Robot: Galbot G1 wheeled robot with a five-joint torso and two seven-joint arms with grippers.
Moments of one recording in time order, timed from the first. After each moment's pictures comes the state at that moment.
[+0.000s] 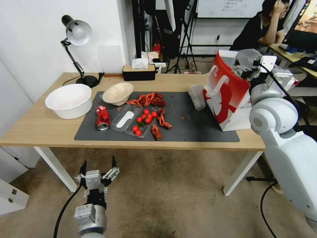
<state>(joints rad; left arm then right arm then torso) 1.82 -1.45 -0.40 -2.21 -0.04 -0.03 -0.37 -0.70 0.96 0.35 2.07 0.72 -0.45 0.57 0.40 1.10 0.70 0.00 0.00</state>
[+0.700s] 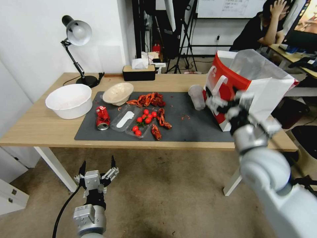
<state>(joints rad) 1.82 -1.46 -0.40 -2.22 -0.04 -0.03 -0.37 -1.35 1.07 0.37 2.24 0.47 -0.03 0.33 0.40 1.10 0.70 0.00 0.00</state>
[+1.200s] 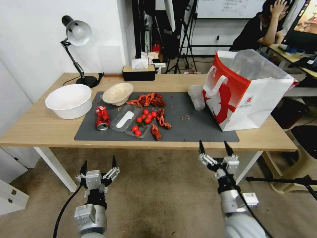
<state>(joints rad) 1.82 -1.44 -0.40 -2.22 -0.05 -0.03 -0.37 -1.64 1.19 0.29 2.07 0.28 0.27 0.30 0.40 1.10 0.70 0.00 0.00</state>
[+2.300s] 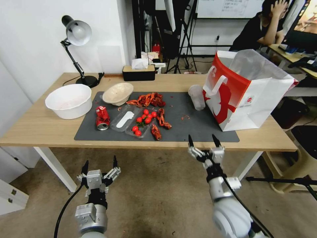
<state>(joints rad) 1.81 -1.43 -0.39 -2.21 -0.06 -0.03 -0.37 -1.37 1.15 0.19 2.04 0.28 0.08 0.33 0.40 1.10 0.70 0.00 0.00</state>
